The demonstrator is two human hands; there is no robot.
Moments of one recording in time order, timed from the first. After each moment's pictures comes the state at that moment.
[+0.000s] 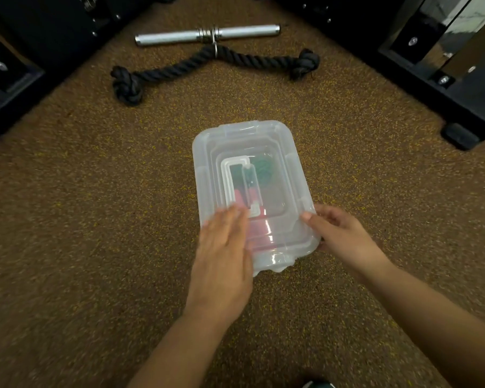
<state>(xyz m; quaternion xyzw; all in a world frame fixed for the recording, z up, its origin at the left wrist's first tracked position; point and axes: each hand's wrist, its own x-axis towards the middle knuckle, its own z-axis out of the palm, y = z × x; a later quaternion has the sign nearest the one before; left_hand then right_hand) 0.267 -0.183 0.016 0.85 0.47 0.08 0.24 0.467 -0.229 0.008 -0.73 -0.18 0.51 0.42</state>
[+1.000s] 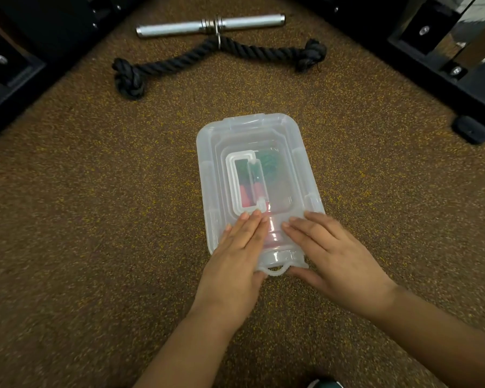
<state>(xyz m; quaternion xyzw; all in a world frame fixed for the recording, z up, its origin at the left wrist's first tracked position) 0.261 -0.182 0.004 0.88 0.37 0.02 0.29 0.454 -0.257 -0.010 -0.63 -0.76 0.06 0.10</state>
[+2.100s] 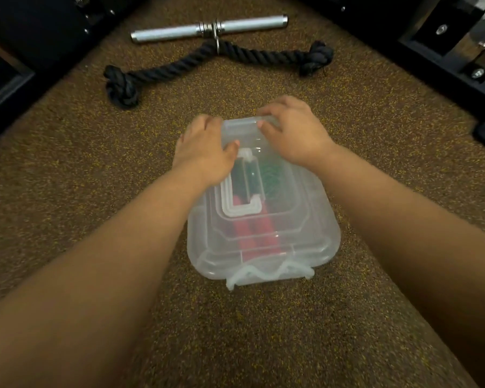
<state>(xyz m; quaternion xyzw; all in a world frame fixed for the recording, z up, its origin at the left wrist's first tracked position) 0.335 0.019 0.002 0.82 0.54 0.04 0.19 0.500 -0.025 -0.001 -0.76 -0.59 0.18 0.18</state>
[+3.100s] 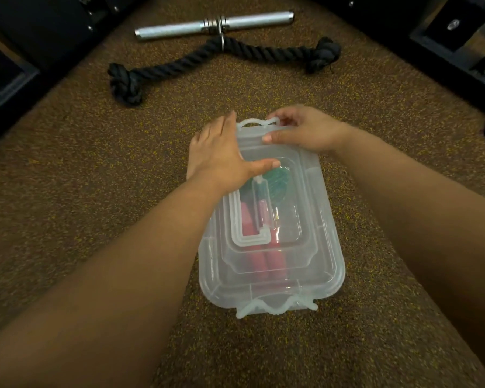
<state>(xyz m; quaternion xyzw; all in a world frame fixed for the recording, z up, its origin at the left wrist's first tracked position) 0.343 0.013 -0.013 0.84 0.52 0.04 0.15 0.525 -0.016 -0.009 -0.69 -0.53 0.43 0.24</state>
